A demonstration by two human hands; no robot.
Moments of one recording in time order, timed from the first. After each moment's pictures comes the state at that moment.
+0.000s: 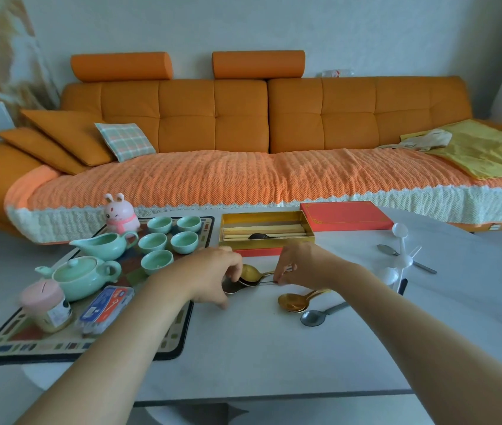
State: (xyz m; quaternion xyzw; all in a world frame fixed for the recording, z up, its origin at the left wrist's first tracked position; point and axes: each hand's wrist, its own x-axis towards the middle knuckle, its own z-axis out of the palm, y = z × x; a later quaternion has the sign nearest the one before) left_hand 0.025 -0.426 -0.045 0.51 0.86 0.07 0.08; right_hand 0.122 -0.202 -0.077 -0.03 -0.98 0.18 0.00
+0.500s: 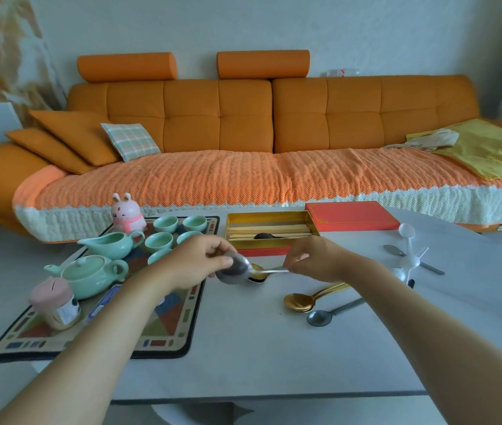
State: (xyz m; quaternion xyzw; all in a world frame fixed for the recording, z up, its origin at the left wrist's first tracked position) left_hand 0.009 -0.448 -0.043 0.41 0.82 0.37 0.16; right_hand 0.125 -0.193 -0.068 -0.06 -0.96 0.26 0.02
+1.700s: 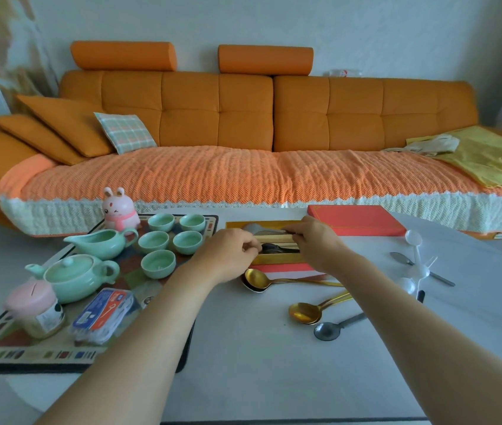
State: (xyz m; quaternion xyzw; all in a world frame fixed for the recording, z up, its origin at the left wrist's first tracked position) left_hand -0.010 -0.381 -0.065 0.44 0.86 0.27 0.00; right_hand 0.078 -0.184 -0.074 -0.13 -0.96 0.17 0.16
